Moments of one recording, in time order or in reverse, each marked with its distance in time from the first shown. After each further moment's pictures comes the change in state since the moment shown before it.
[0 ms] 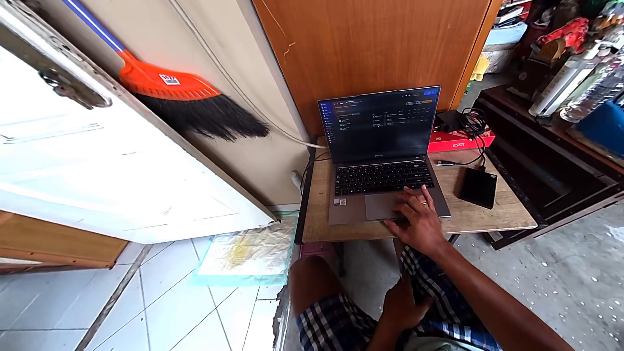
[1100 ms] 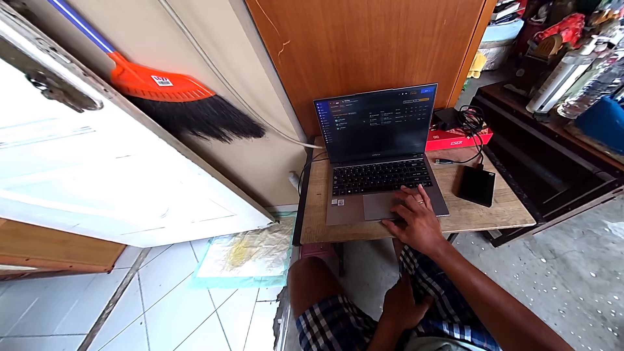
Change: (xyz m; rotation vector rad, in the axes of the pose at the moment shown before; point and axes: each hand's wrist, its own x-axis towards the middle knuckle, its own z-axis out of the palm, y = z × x) left_hand 0.001 0.001 0.000 -0.006 0.004 -0.013; right_hand 0.001 0.000 0.000 -0.007 -0.031 -0.018
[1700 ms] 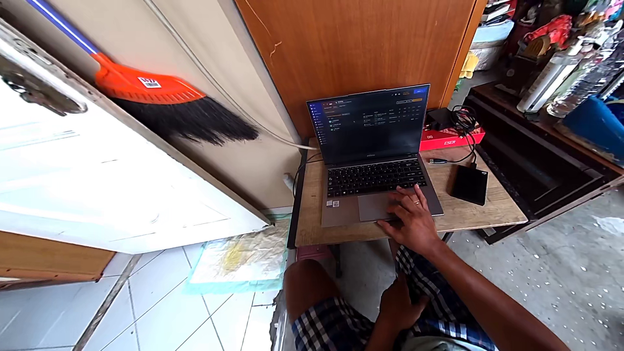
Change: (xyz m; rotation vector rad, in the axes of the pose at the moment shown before) left_hand -0.001 0.001 0.000 0.010 -0.004 -0.006; right_hand -0.002 -0.001 -0.001 0.019 0.037 0.024
